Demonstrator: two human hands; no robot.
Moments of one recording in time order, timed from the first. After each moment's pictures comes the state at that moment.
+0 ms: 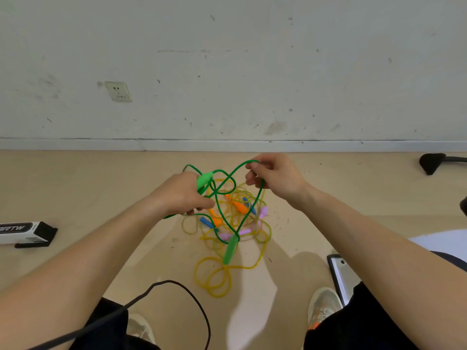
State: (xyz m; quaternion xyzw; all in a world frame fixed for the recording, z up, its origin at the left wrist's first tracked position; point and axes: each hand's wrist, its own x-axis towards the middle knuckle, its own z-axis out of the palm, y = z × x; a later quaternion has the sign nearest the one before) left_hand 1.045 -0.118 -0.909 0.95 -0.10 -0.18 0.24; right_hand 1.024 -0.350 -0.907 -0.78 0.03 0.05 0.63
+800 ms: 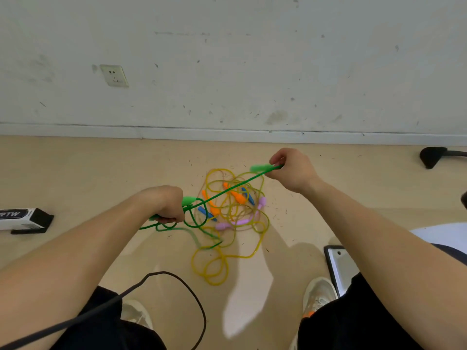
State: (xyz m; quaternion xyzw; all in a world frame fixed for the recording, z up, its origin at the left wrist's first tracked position) left_hand 1.049 -0.096 -0.942 0.93 -0.05 -0.36 -0.02; right_hand 1.042 -0.387 -0.942 -0.92 0.11 0.00 0.38
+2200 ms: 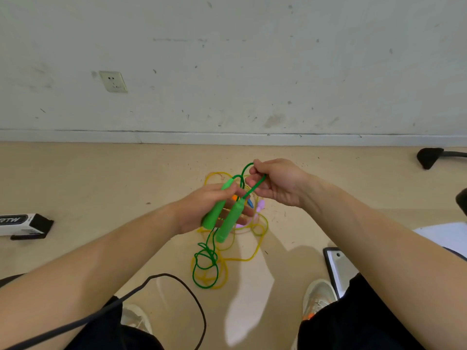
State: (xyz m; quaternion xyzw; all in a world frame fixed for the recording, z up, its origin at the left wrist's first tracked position) left_hand 1.007 -0.156 -0.932 0.65 -0.07 -0.41 0.63; right_hand 1.017 -0.355 -0.902 -0.62 0.19 0.22 0.72
